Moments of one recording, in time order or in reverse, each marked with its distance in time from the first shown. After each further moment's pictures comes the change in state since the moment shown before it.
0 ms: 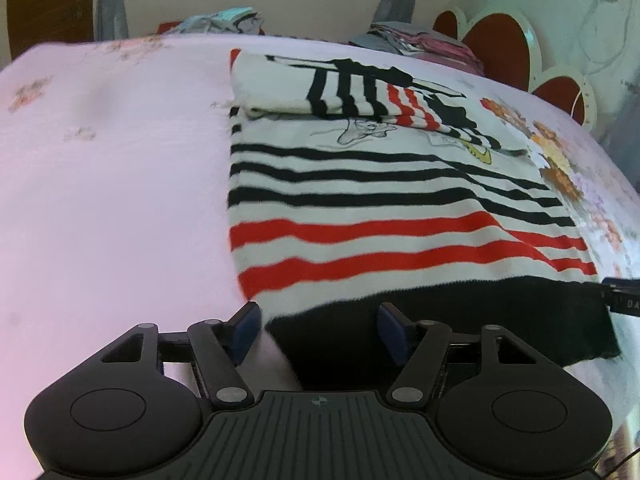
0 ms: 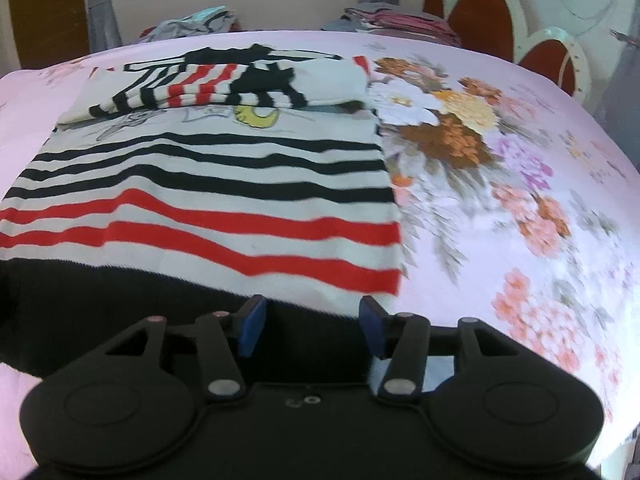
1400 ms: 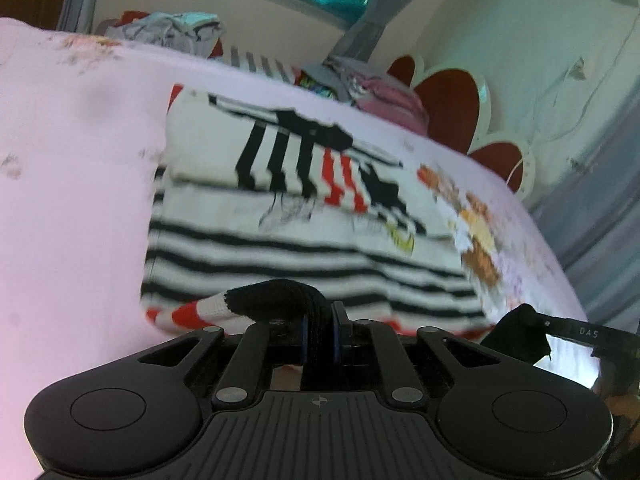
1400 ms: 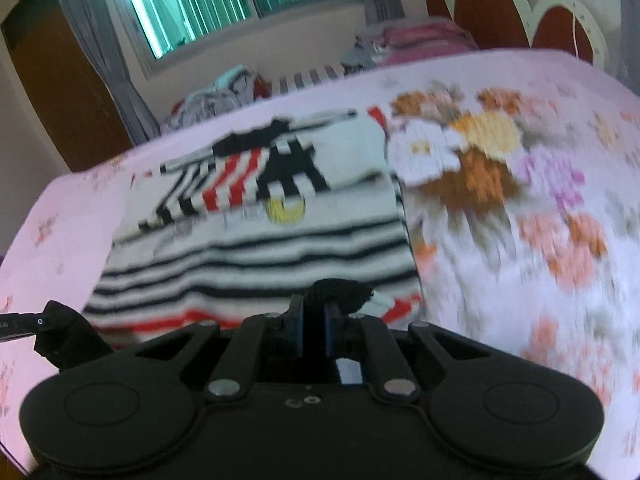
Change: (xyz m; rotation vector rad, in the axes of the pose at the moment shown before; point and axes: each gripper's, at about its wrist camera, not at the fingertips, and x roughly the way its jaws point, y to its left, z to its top) left arm 0.000 -0.003 0.084 -0.124 -0.069 -0.264; right arm -0.020 -0.044 0.073 0.193 -0.116 0.286
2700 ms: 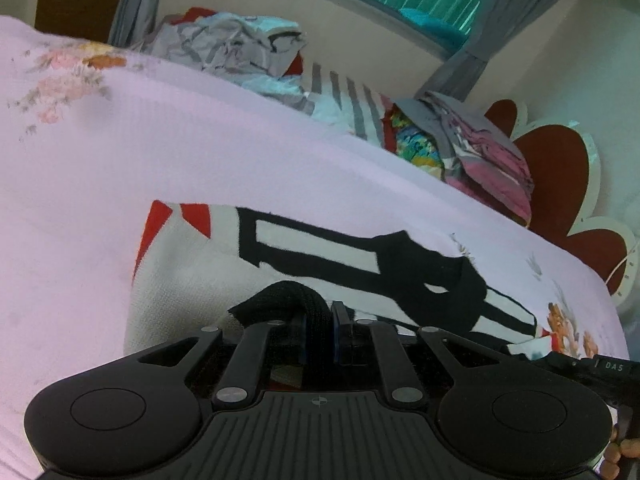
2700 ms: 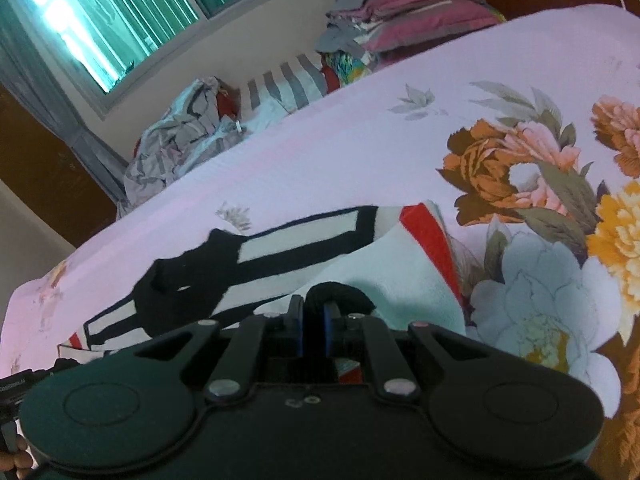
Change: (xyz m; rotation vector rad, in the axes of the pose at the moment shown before) left arm 0.220 0.061 0.190 -0.173 -0.031 0.208; right arm 0.263 -0.042 0.191 0.210 0.096 0.027
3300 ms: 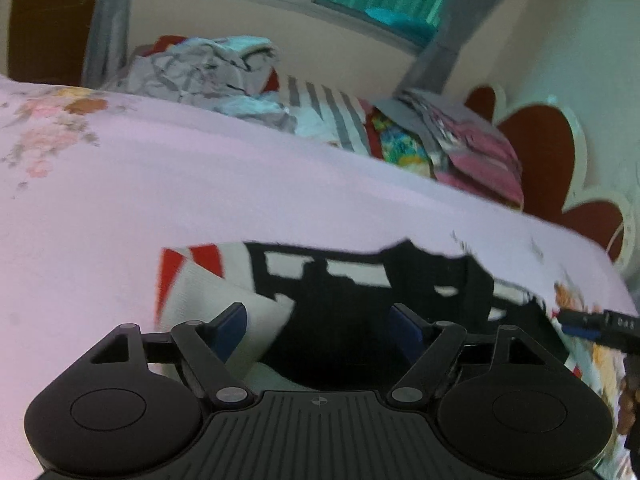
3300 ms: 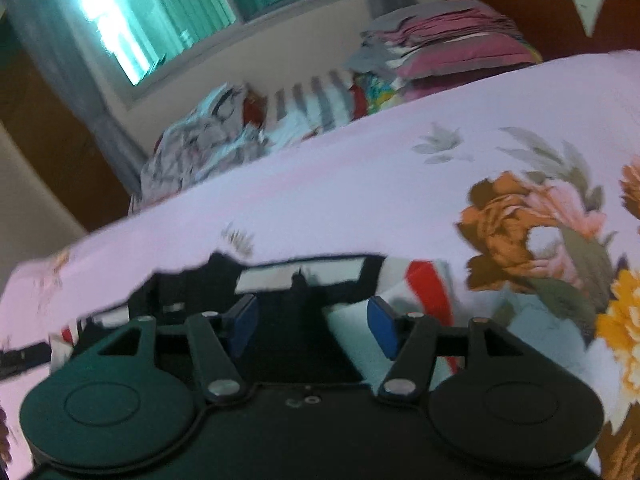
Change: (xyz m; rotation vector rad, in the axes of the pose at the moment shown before) left arm -0.001 0.003 0.011 0.158 -0.032 -0.011; right arm 0.011 0.002 0.017 -0.170 -0.027 0.050
